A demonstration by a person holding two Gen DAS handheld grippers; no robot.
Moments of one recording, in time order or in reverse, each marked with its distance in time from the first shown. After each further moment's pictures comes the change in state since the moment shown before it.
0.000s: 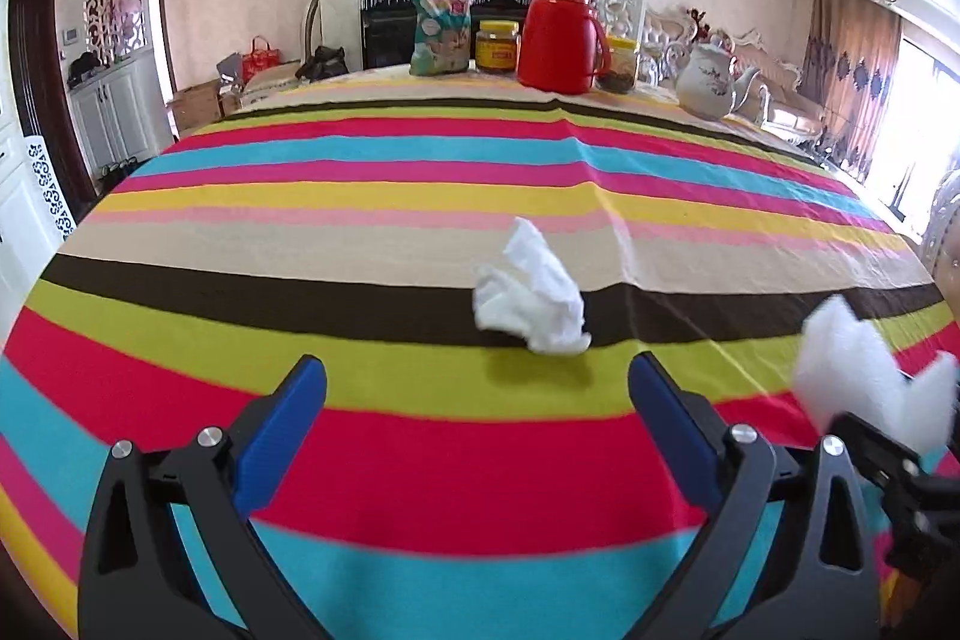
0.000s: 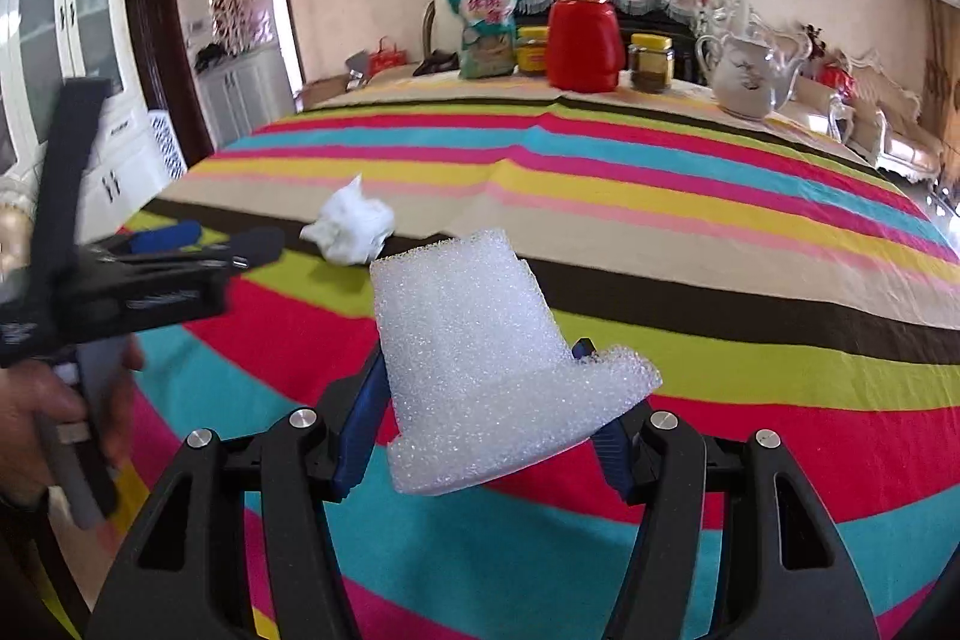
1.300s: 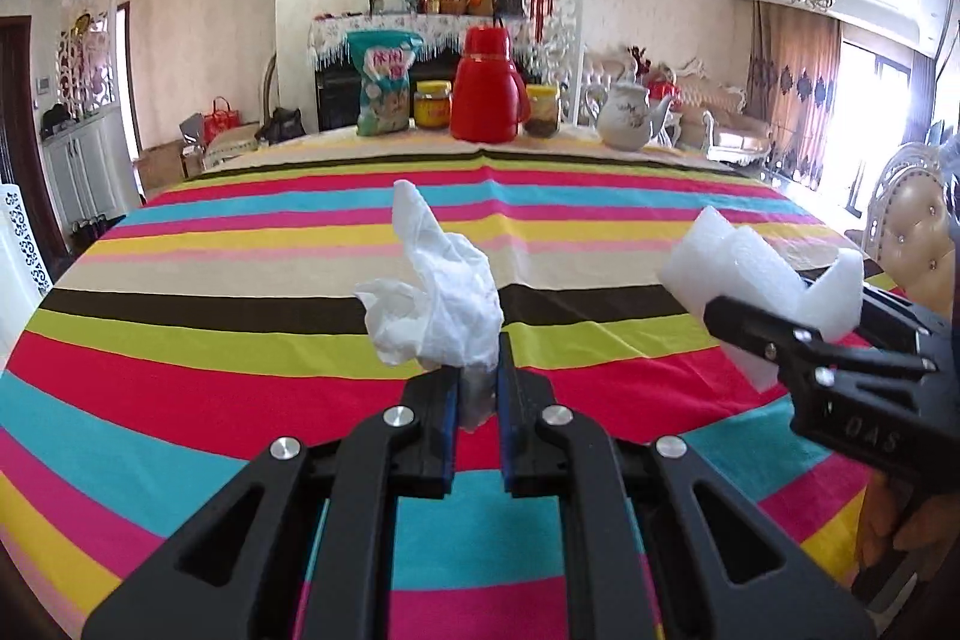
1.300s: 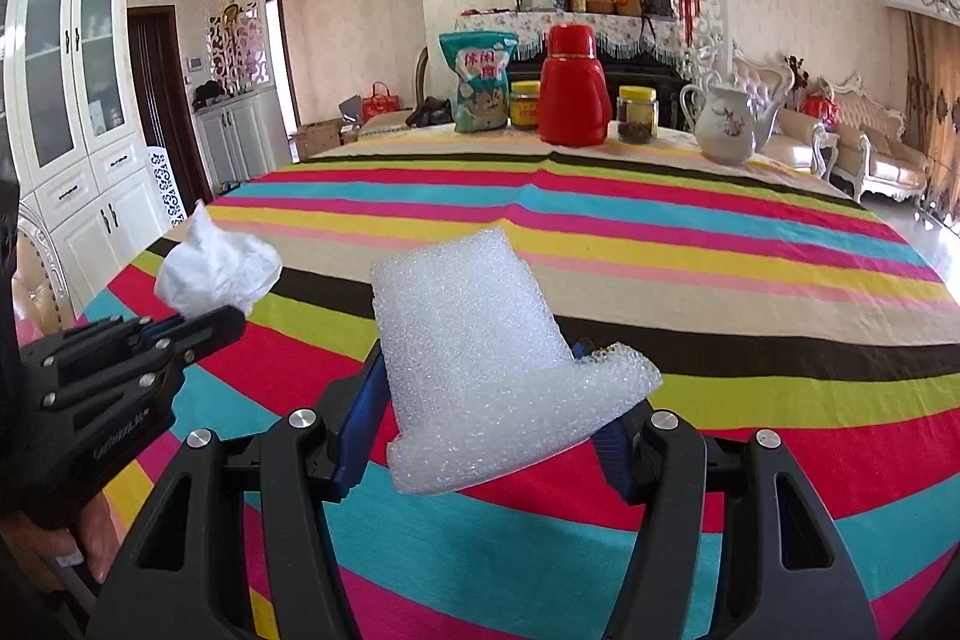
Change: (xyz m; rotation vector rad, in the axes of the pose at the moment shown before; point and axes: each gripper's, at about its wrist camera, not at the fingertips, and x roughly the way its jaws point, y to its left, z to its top) left arm -0.078 -0.036 -0.038 0.079 -0.163 -0.100; right arm -0.033 0.019 0.008 0.000 -0.108 -0.022
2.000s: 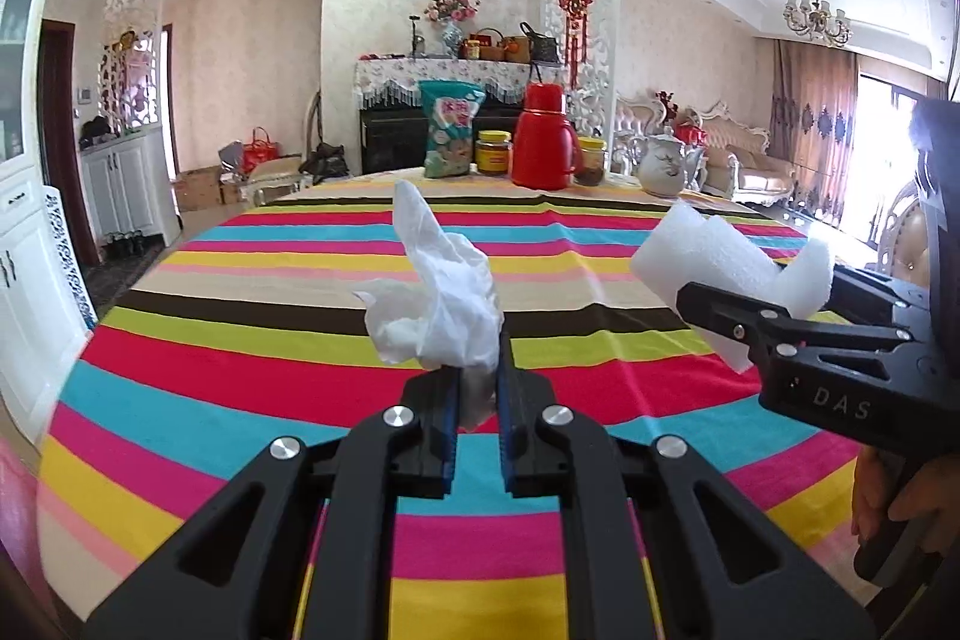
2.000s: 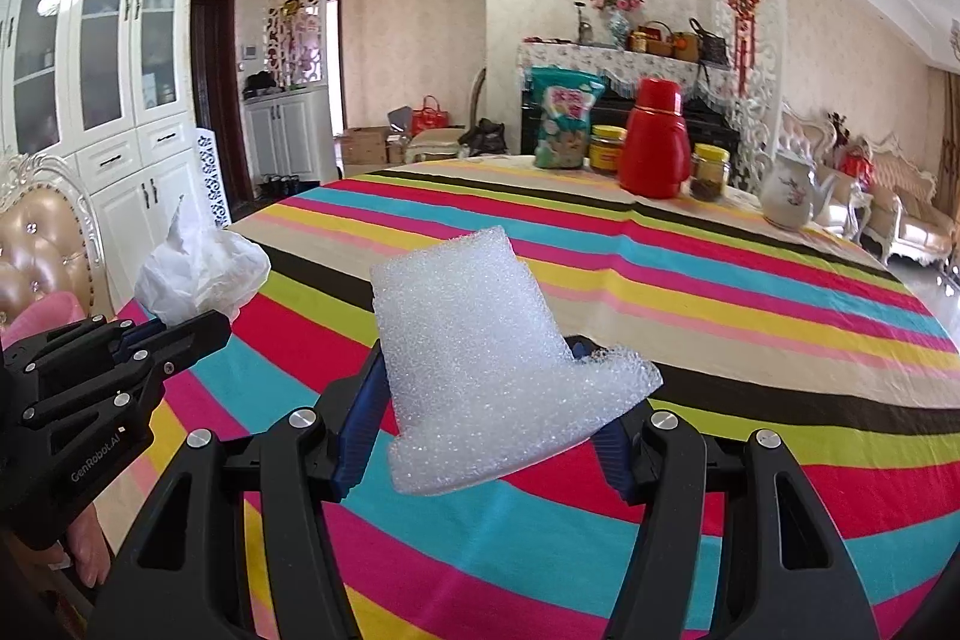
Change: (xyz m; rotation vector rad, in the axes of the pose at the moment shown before) left arm -0.106 0.072 -0.031 -0.018 -0.115 0.077; right arm -0.026 0.105 0.012 -0.129 -0.059 0.069
